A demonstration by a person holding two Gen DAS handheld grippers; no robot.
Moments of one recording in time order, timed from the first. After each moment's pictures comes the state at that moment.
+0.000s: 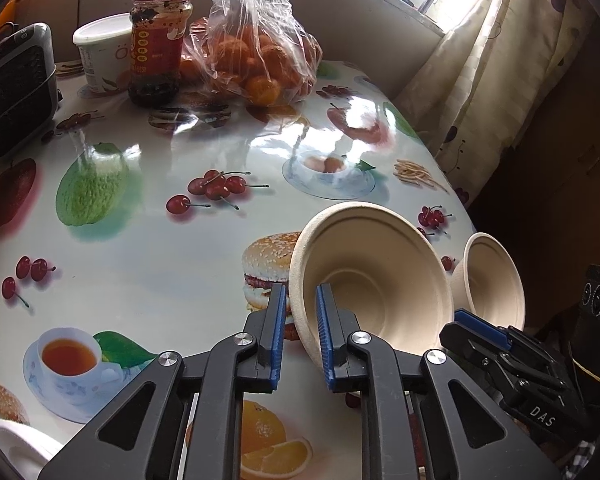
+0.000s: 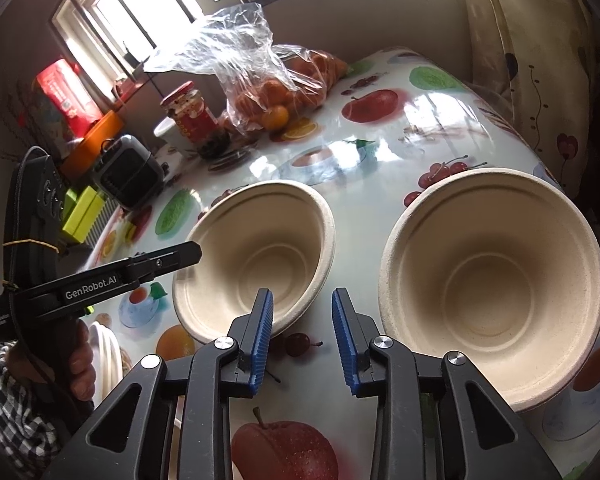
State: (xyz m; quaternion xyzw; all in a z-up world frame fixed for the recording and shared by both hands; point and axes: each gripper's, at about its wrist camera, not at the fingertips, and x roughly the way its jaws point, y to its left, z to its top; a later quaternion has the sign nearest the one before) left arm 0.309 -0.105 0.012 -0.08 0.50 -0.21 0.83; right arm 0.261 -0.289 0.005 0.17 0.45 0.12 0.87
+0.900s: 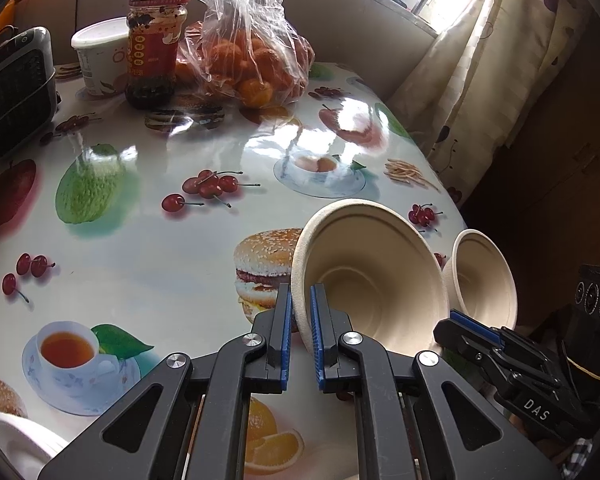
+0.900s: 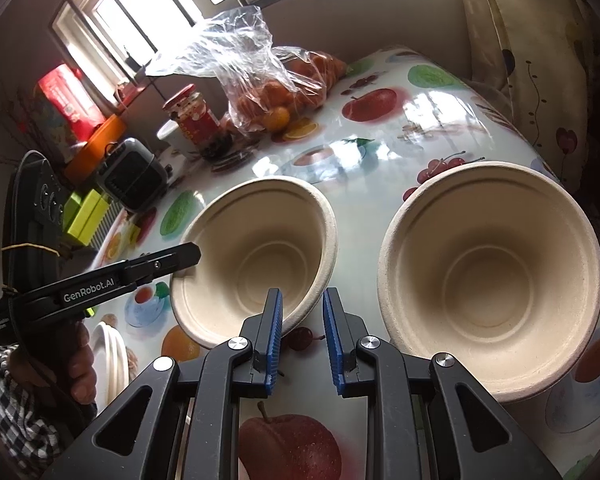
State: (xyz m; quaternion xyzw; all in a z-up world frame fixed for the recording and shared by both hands) left arm 0.300 -0.105 0.018 -0.08 0.50 -0.21 0.84; right arm 0.254 -0.292 0.007 0.18 0.44 0.12 0.87
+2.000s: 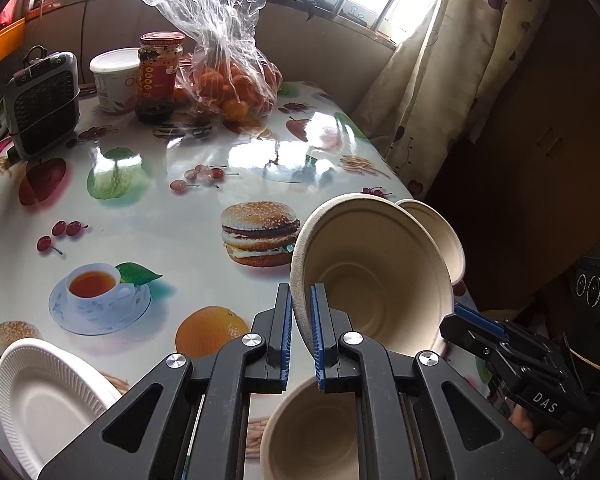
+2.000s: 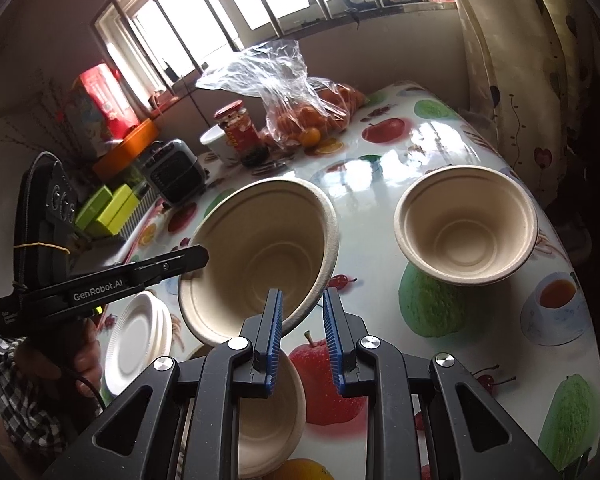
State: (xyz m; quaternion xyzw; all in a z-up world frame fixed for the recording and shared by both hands) left arm 0.219 -0.083 0.058 -0.08 0.46 -0.24 0.85; right arm 0.164 -0.272 0.054 0.16 0.40 0.13 0.89
